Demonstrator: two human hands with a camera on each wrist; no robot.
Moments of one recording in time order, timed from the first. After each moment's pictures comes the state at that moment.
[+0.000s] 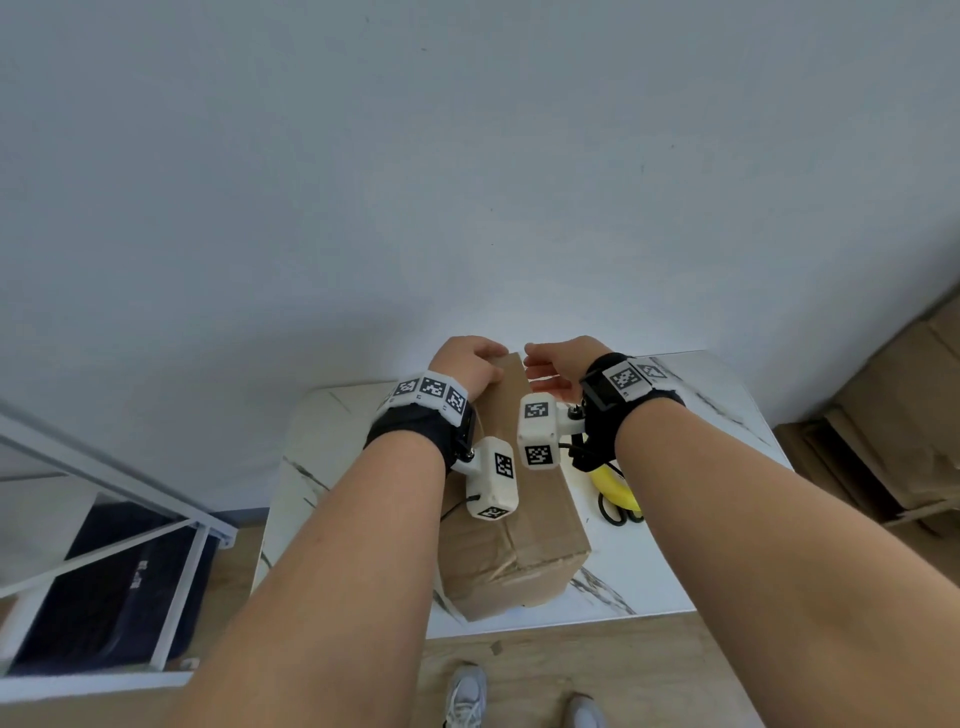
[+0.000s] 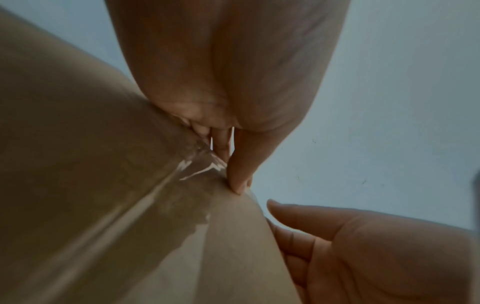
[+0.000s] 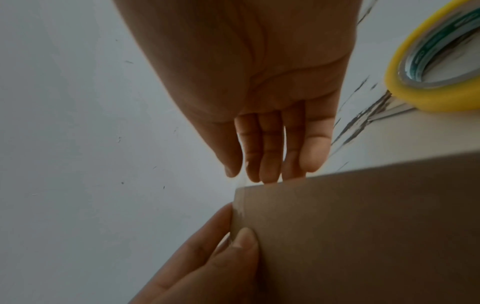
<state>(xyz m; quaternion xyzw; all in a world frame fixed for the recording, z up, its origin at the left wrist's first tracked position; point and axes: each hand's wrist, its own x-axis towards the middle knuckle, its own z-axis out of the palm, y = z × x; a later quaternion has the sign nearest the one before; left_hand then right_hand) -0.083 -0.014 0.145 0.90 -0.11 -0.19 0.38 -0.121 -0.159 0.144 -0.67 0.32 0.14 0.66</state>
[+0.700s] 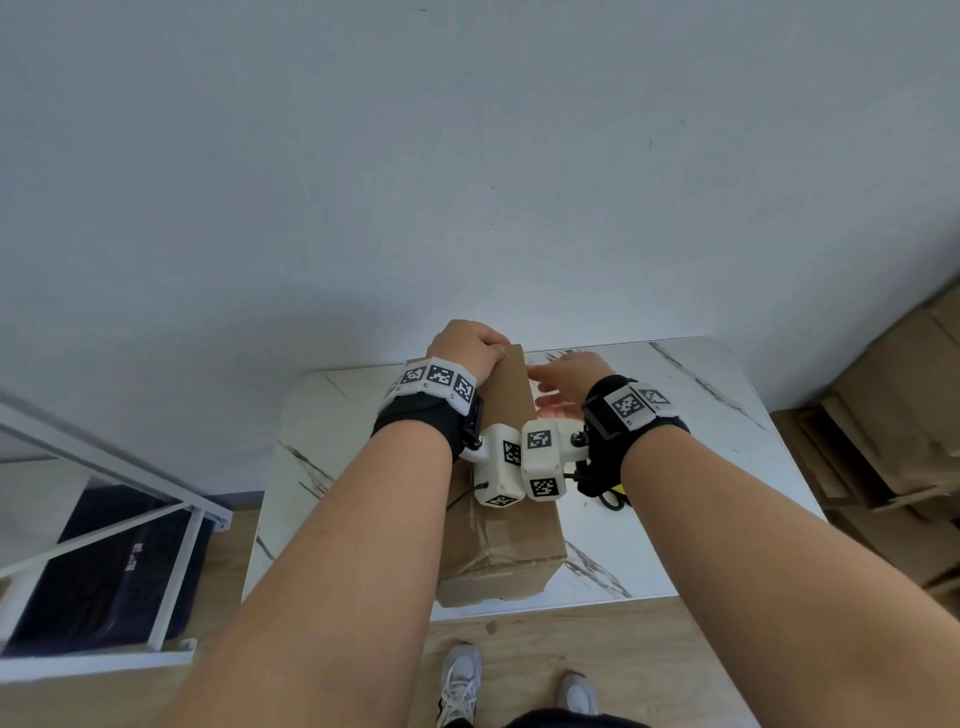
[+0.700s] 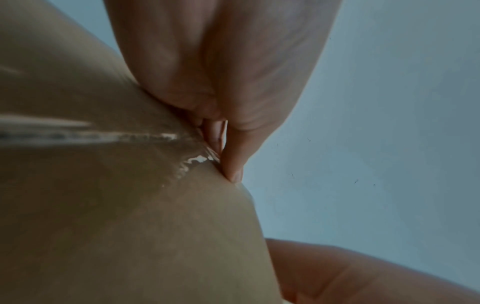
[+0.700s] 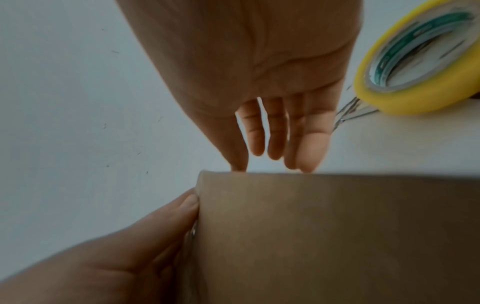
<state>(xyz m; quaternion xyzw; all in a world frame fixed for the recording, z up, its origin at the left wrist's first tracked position) -0.082 -0.019 0.138 0.91 -0.09 -0.16 0.36 -0.141 -0.152 0.122 -0.69 0.35 0.14 0.62</state>
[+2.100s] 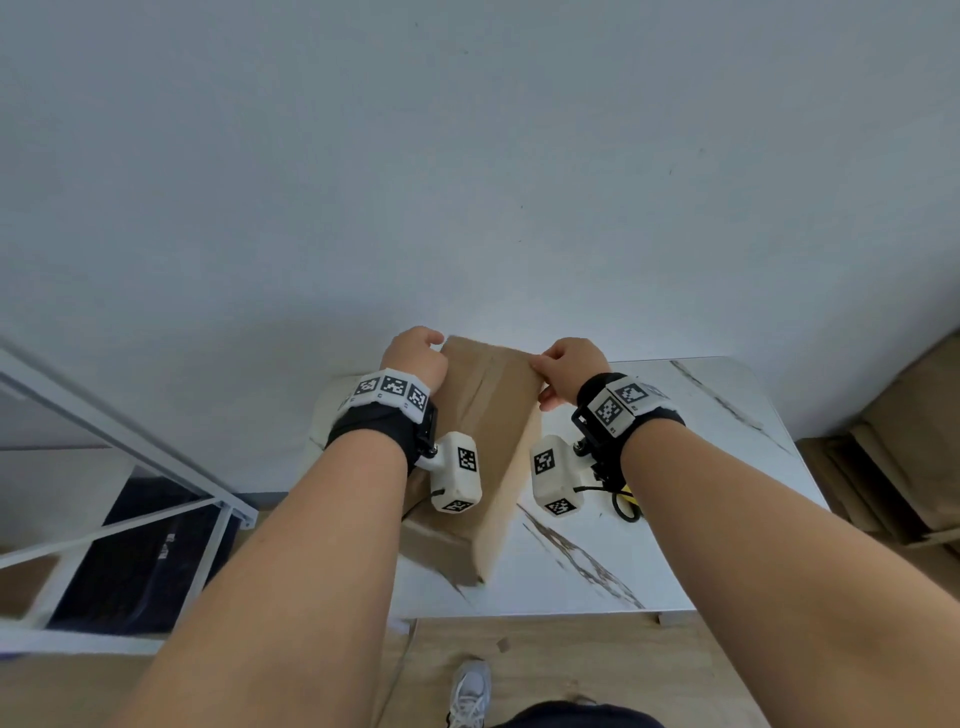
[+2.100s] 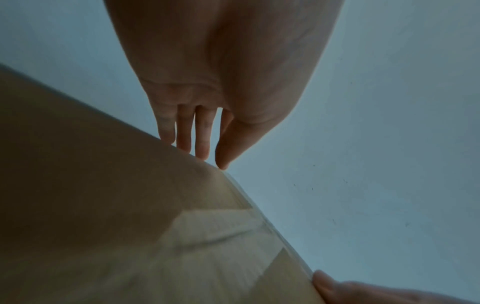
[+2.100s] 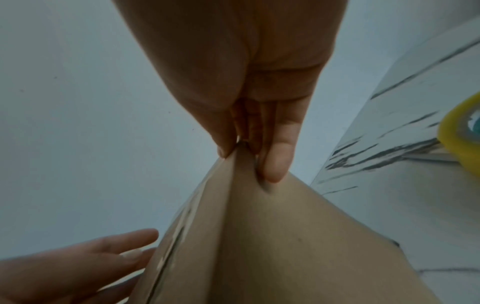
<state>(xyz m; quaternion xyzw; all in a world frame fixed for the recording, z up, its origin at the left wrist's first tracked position) -0.082 0.054 0.151 0.94 0.01 -0.10 0.32 -0.139 -0.134 0.145 -0.84 0.21 0.10 0.48</state>
